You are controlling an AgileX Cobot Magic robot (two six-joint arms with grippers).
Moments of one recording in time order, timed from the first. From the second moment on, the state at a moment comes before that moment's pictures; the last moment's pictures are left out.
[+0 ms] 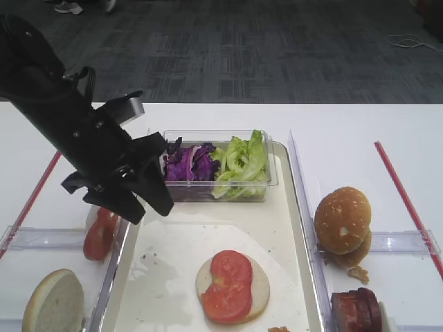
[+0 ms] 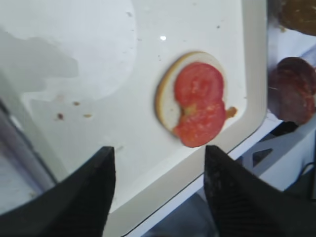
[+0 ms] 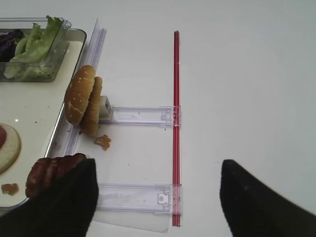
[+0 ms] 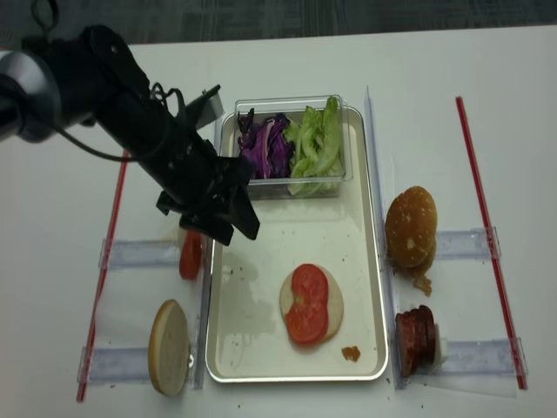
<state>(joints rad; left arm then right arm) -0.25 1.80 -1.20 -0.65 1.18 0.35 -0.02 -0.02 -0.47 0.10 1.13 -0.04</state>
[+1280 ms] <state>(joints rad) -0.10 1.73 -1.23 -0.06 1.21 0.11 -0.02 -0.02 -0.47 0.10 1.13 -0.04</state>
